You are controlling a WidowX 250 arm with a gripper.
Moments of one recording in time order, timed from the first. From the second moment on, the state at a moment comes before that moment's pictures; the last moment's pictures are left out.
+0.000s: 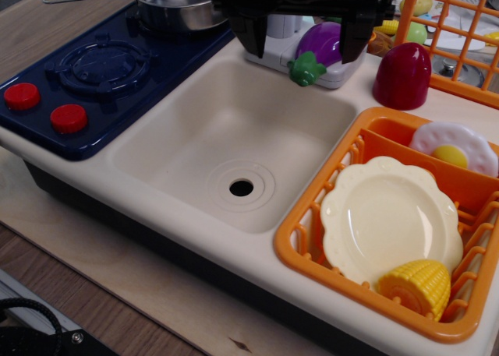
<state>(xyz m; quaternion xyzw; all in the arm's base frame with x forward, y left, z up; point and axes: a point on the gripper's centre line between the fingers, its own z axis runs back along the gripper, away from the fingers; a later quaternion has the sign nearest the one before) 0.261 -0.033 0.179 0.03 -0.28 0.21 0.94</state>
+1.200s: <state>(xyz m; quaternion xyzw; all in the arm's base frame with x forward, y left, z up) 0.287 -0.018 0.142 0.04 -0.35 0.04 0.94</state>
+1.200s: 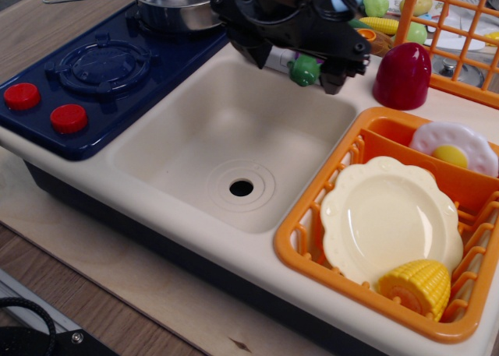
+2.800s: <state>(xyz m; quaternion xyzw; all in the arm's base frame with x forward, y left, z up) 0.251 0.036 0.158 0.07 -0.29 0.14 0.95</state>
